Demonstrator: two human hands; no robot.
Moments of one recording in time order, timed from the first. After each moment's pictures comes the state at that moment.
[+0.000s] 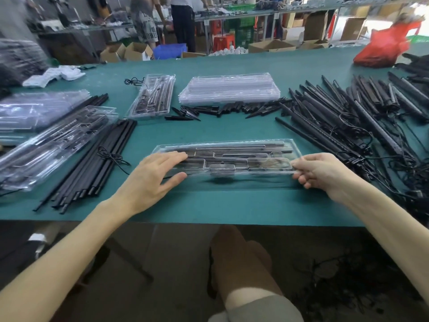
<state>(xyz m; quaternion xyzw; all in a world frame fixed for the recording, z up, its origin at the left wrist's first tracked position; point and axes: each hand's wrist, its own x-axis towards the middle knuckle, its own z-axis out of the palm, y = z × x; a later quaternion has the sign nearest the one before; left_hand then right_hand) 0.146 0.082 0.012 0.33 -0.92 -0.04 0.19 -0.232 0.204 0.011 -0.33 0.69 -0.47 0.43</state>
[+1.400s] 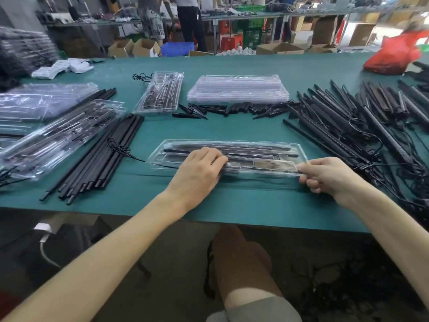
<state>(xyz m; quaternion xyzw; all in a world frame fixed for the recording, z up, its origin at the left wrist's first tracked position) 0.069 0.111 0.005 0.28 -0.93 0.12 0.20 -0.232 0.204 0.009 -0.34 0.70 -0.45 0.44</state>
